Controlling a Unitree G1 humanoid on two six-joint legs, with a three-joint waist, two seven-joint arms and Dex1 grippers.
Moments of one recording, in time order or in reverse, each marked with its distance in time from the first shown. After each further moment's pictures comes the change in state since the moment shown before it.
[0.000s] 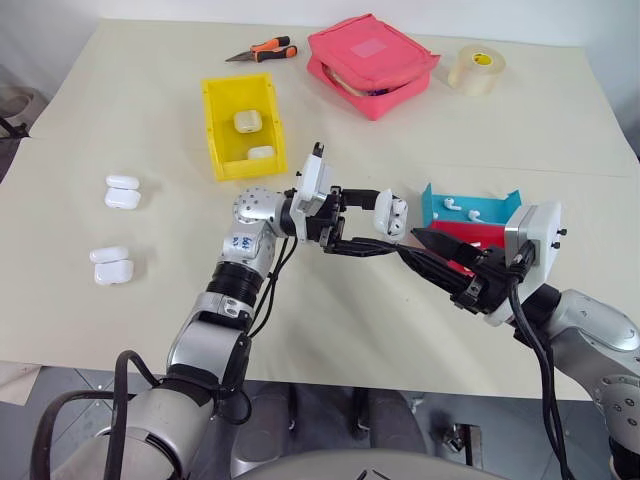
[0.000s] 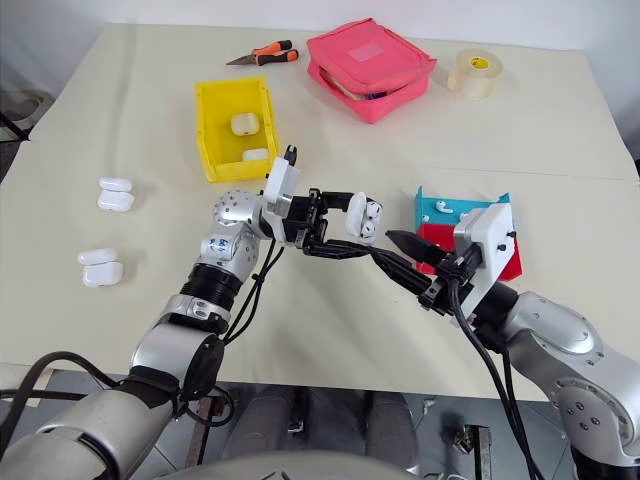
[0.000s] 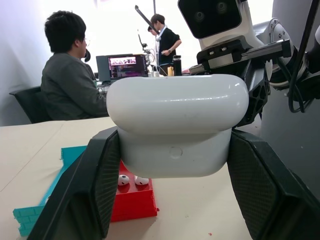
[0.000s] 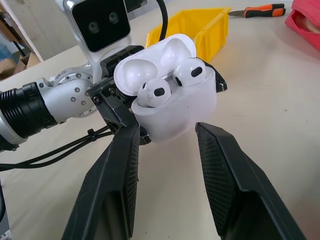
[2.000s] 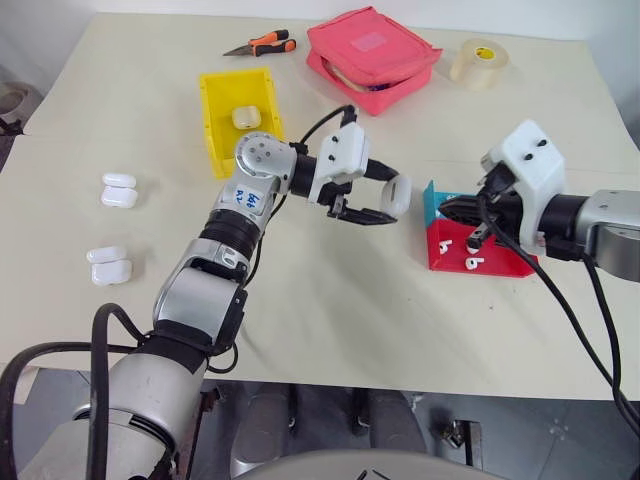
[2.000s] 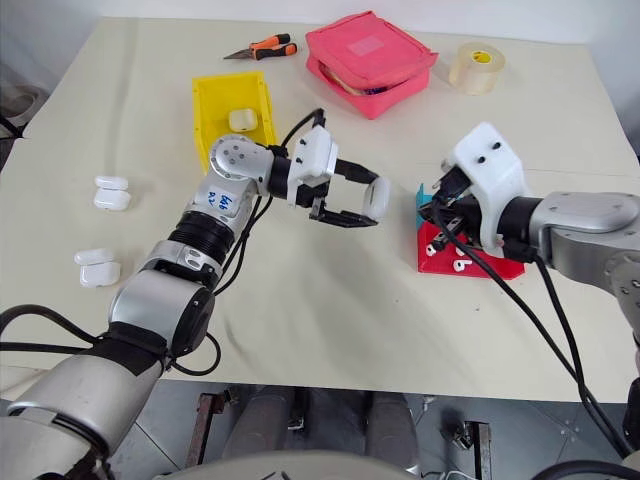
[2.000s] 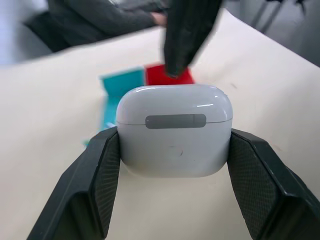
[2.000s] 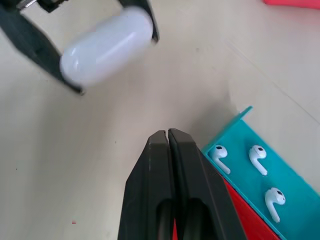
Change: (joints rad) left arm -0.291 0.086 -0.075 0.269 0.276 -0.145 0.171; right arm -0.587 -0.364 0.128 0.254 -0.032 0.535 -0.024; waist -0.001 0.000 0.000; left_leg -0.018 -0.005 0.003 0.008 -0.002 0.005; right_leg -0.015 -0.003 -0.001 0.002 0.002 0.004
